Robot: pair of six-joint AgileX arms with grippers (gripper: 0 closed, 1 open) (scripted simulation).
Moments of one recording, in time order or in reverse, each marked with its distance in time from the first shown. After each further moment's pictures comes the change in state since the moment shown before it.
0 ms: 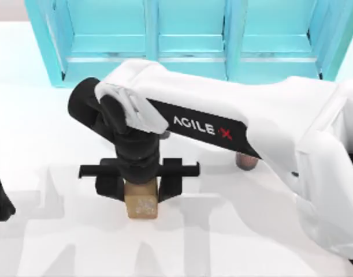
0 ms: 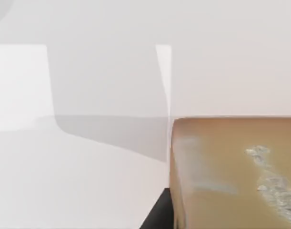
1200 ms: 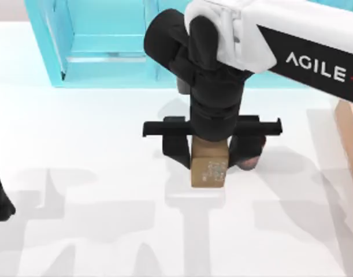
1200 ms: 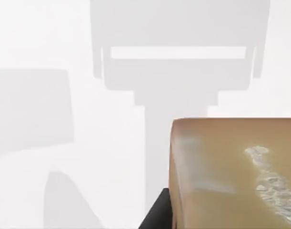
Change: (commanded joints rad) left arm 0.000 0.000 0.000 0.000 0.000 0.000; right arm -0.149 -0.394 -0.268 -0.128 -0.004 -0.149
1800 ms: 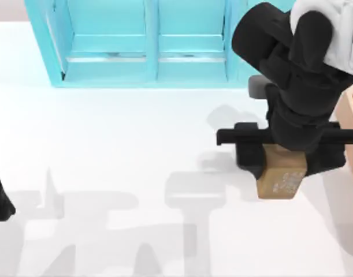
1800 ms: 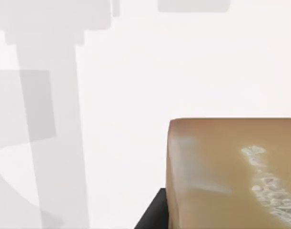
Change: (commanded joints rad) left arm 0.000 0.000 0.000 0.000 0.000 0.000; right arm -0.115 -0.342 -0.354 0.021 -0.002 -0.120
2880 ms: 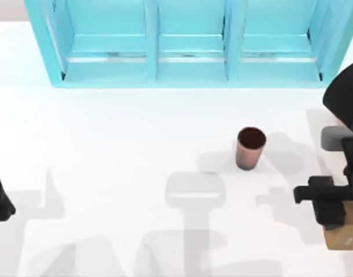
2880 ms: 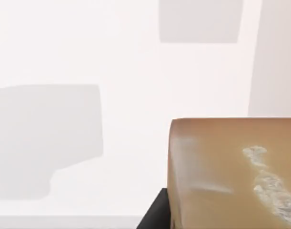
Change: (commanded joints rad) left arm 0.000 0.000 0.000 0.000 0.000 0.000; right arm -0.122 -0.352 -0.475 0.113 0.000 -0.132
